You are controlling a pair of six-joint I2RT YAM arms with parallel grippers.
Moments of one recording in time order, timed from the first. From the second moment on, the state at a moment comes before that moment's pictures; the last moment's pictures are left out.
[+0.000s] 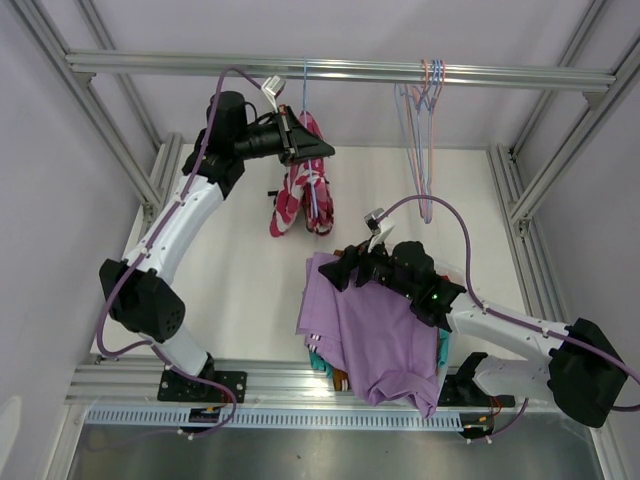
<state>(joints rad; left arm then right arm) -0.34 1.65 1.69 -0.20 0.87 -0.91 0.84 1.15 0.61 0.38 -0.11 0.44</state>
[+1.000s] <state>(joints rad) -0.34 1.63 1.88 -0.31 0.83 -0.94 0.84 1.20 0.63 0.39 -0.12 0.45</state>
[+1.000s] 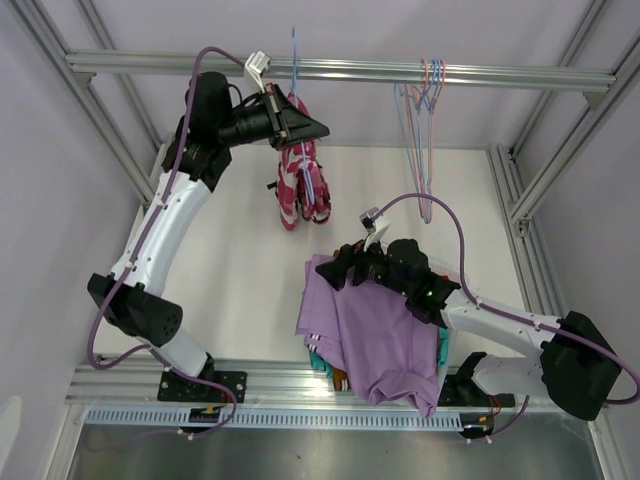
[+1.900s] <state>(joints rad) -0.35 0.97 1.27 -0.43 0.49 -0.70 1.06 1.12 0.81 0.17 0.03 0.39</state>
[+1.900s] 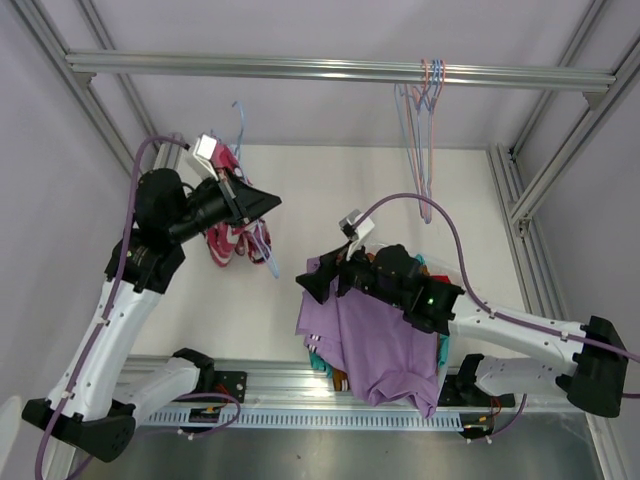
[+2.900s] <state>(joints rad) -0.18 0.78 0.91 -0.33 0.34 -0.61 1.17 1.57 1.08 0.35 0.27 0.23</state>
